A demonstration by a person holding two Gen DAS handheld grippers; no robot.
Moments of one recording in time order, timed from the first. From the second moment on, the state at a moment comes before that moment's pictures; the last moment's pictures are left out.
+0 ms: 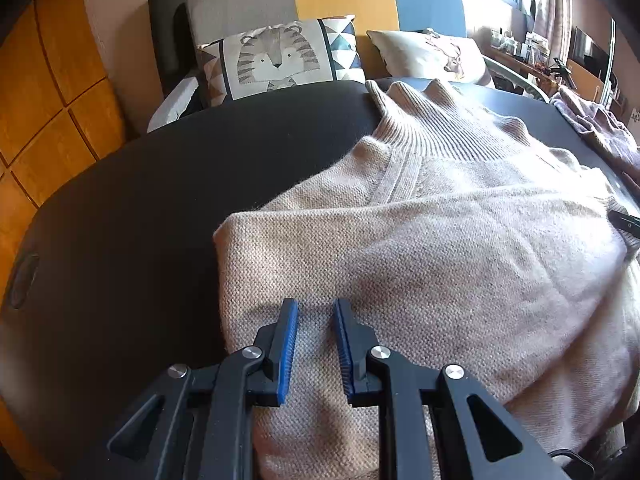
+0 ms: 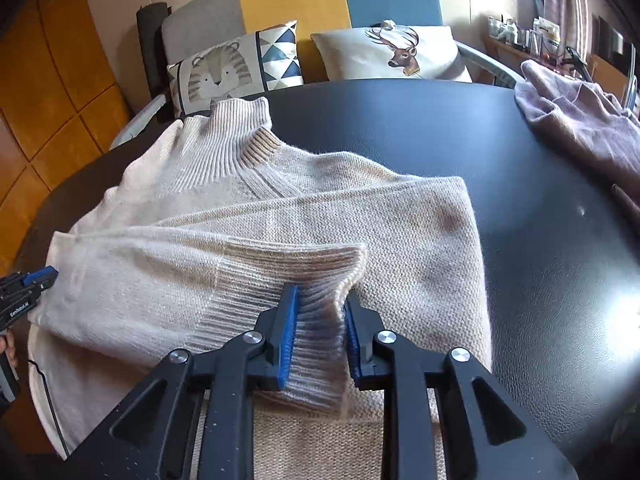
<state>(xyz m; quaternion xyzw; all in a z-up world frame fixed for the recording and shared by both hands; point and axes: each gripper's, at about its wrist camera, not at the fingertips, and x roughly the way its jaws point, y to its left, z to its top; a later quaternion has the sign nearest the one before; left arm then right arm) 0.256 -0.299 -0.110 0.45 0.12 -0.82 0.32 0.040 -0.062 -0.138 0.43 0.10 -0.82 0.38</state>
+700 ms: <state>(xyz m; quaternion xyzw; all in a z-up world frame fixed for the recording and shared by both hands) 0.227 -0.320 -0.112 0.45 0.16 -0.82 0.32 0.087 -0.154 -0.123 0.39 0.17 -0.78 0.46</state>
